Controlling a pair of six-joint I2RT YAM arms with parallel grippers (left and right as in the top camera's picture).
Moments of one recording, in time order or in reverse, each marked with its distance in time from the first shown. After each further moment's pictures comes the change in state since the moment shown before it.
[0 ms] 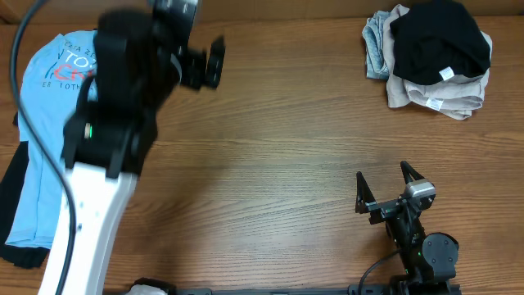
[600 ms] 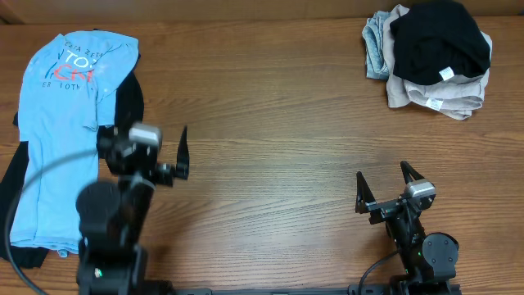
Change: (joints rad) left arm 0.208 -0.747 -1.010 0.542 0.092 0.036; right arm 0.000 0.000 0.000 0.000 0.000 0.000
